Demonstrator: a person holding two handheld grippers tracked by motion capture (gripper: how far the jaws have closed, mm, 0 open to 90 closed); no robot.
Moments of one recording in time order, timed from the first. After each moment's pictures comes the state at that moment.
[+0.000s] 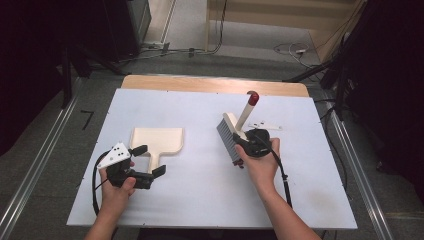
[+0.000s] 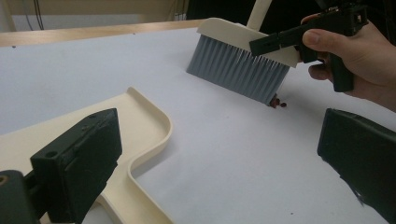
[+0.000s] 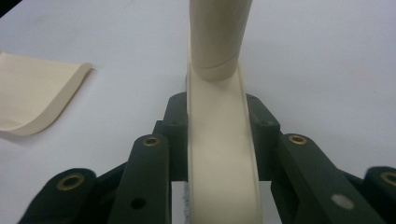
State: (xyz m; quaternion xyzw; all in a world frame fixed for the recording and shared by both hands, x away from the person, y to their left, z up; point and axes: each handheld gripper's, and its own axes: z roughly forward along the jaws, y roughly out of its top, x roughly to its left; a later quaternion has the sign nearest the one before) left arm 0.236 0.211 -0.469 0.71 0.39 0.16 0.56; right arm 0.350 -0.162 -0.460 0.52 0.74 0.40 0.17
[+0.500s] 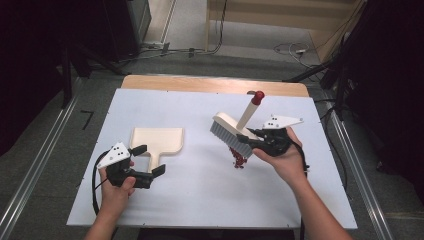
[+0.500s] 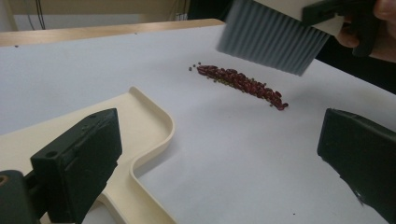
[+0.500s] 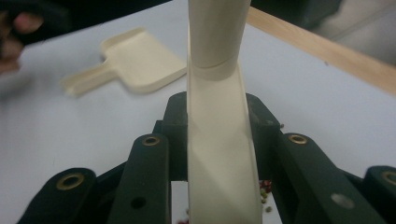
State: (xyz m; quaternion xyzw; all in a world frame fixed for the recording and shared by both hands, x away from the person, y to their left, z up) left arm 0.236 0.213 -0.469 0.71 0.39 0.16 0.56; right arm 0.345 -0.210 -0.412 0.21 0.85 0.47 0.12
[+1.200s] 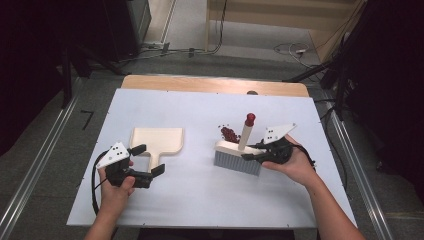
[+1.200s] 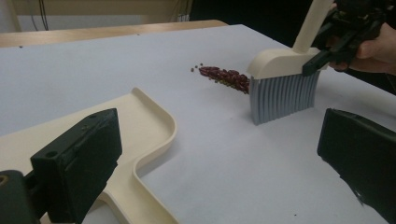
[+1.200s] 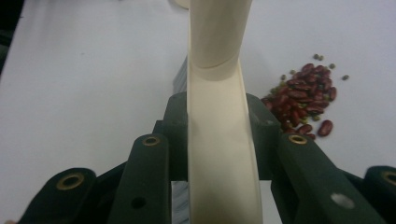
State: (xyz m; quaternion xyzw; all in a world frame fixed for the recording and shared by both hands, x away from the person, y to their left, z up) left arm 0.236 0.213 -0.468 0.71 0.39 0.16 0.56; right arm 0.370 -0.228 -0.459 0.11 0.90 0.41 0.03
